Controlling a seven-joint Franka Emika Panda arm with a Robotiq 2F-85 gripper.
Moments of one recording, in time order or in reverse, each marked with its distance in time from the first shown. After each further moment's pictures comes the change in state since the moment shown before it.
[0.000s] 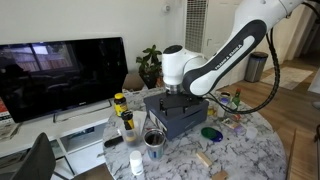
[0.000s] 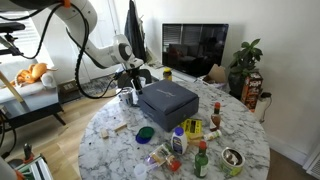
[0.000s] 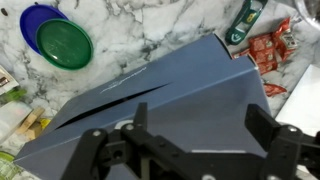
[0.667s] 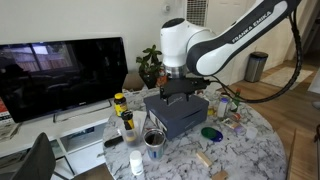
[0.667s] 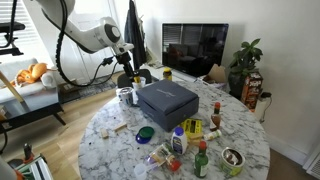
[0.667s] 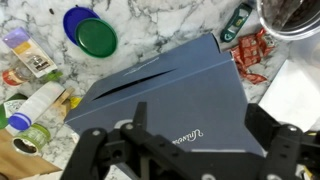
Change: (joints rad) arm 0.064 -0.190 0.008 -0.037 0.007 -0.183 0.000
